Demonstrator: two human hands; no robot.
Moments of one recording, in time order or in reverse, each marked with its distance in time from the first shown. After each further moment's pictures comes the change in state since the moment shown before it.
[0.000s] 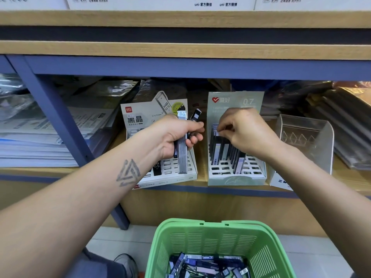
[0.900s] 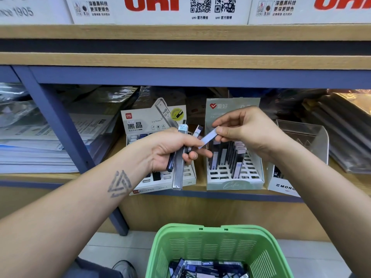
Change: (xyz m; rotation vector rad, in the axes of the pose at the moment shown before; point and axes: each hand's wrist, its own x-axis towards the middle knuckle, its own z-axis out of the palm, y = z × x) left_hand -0.017 -0.004 -0.007 0.009 -0.237 -0.103; right_hand -0.004 -0.005 -0.019 0.962 -0.067 0.327
